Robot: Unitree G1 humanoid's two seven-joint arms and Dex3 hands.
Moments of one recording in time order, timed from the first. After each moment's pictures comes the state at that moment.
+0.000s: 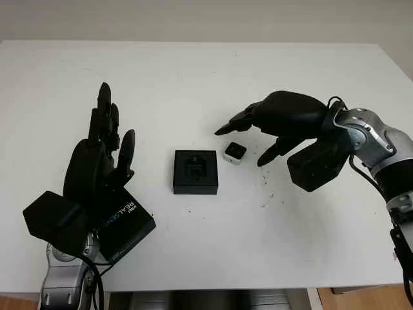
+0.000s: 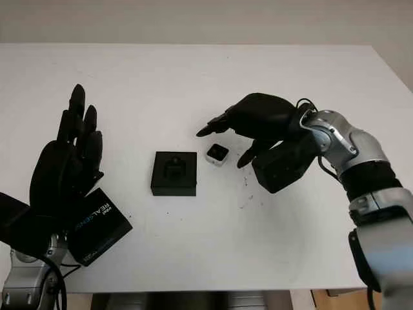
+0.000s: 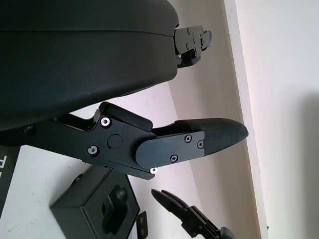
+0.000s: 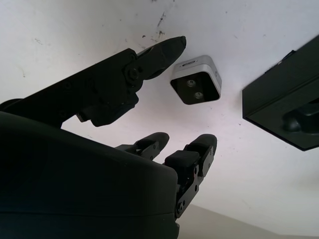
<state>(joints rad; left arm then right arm) 0.00 0.19 0.14 -0.28 -0.06 -0.04 -0.12 -0.95 -0.67 0.38 0.82 -0.69 -0.83 0.27</state>
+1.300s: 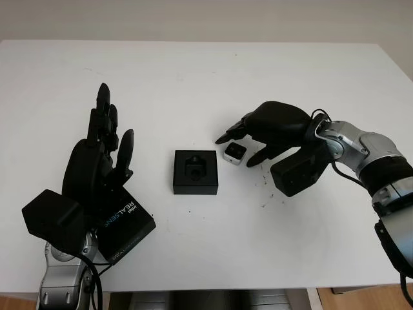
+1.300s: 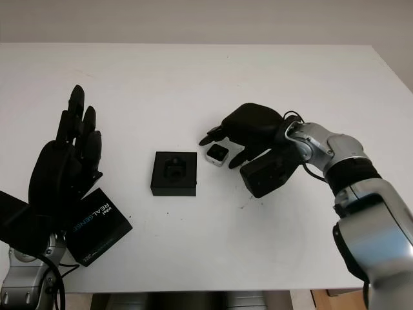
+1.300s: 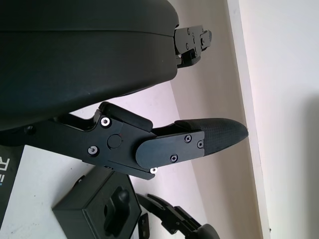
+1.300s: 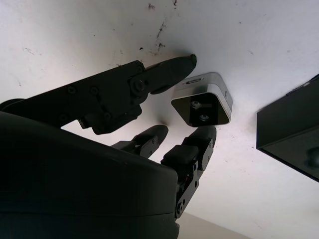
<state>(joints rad) 0.00 0.19 0.15 -0.29 -0.06 -0.02 -0.12 -1.03 -0.62 0.54 1.02 -0.85 -0.81 0.00</state>
